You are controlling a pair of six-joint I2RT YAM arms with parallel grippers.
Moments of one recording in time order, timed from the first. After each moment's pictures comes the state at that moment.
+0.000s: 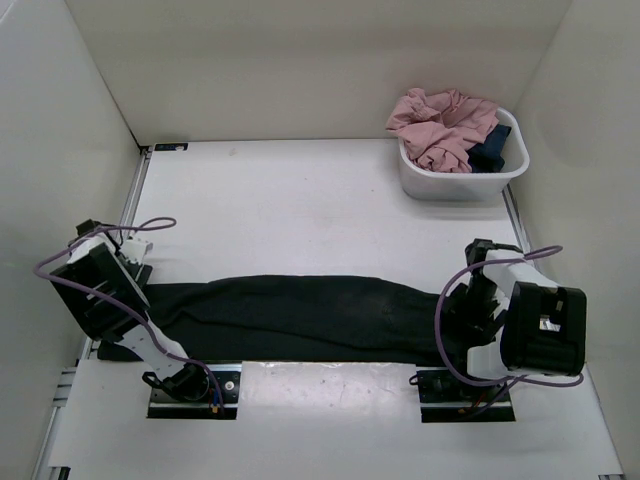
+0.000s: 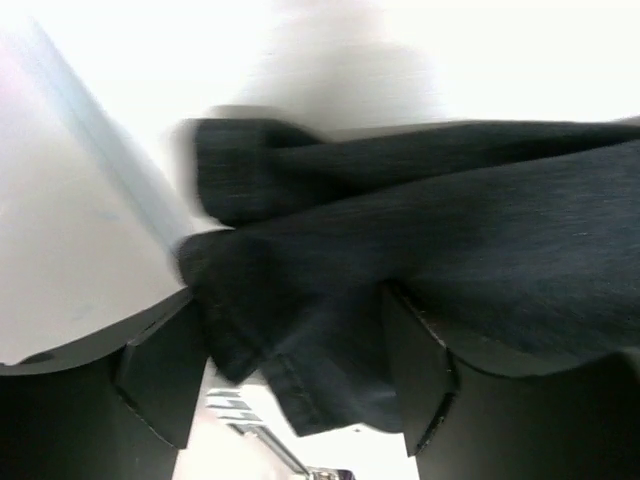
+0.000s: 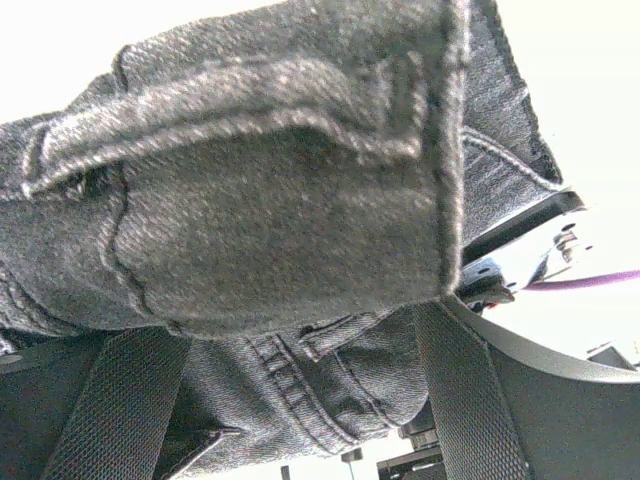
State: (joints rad) left arm 0.66 1.71 1.07 -0.78 -0.09 0.88; right arm -0.10 1.39 0.68 -1.08 0.11 0.64
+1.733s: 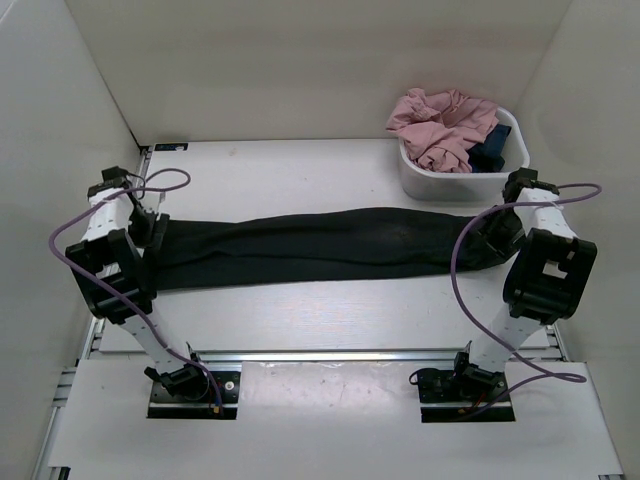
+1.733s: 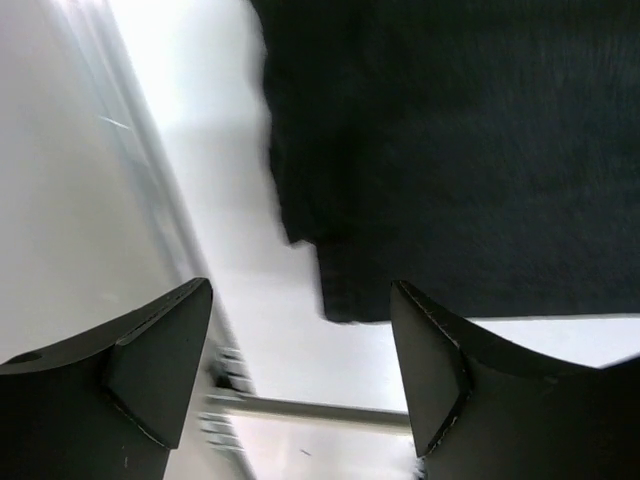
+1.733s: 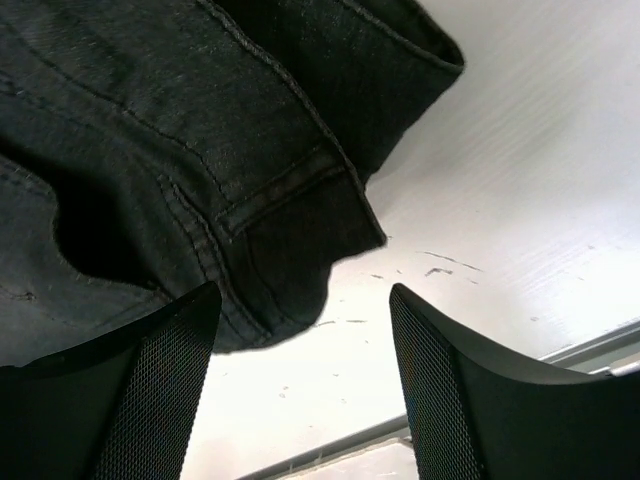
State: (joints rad) left arm 0.39 1.81 1.45 -0.93 -0.06 0.54; right arm -0.27 1.75 1.34 -1.00 0.02 0.56
